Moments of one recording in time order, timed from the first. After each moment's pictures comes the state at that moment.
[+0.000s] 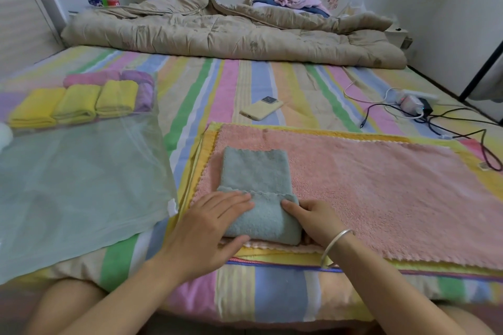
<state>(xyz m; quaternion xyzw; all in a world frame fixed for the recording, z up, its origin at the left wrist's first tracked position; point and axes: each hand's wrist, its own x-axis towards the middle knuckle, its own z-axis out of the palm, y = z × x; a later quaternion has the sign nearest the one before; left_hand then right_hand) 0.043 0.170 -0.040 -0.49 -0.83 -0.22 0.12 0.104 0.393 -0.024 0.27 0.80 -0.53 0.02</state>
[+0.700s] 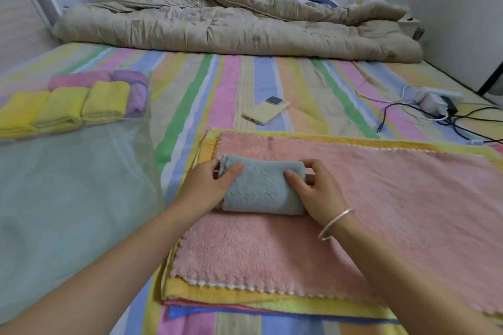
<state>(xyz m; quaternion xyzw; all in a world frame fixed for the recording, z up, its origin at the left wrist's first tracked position) -0.062 0.221 -0.020 -0.14 -0.87 -0.47 -0.07 0.027 0.420 -0.027 0.17 0.83 -0.51 -0.15</state>
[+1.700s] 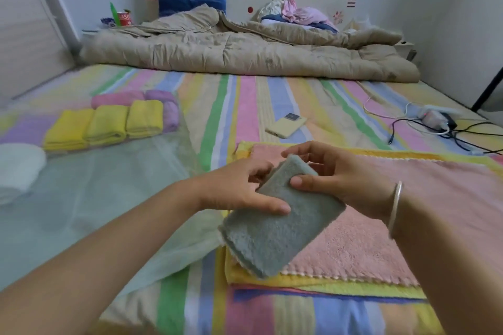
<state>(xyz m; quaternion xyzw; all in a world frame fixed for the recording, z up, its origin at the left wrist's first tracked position) -0.041 0.160 0.080 -0.43 -0.77 -0.39 -0.28 0.052 0.358 0.088 -0.04 0.79 -0.61 0.00</state>
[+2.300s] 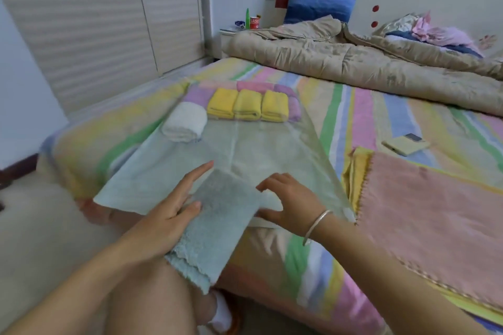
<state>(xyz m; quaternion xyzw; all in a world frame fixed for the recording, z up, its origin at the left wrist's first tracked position) 0.088 -0.140 0.036 -0.14 -0.83 -0.55 -0.02 0.010 0.108 0.004 -0.31 0.92 -0.22 -0.07</state>
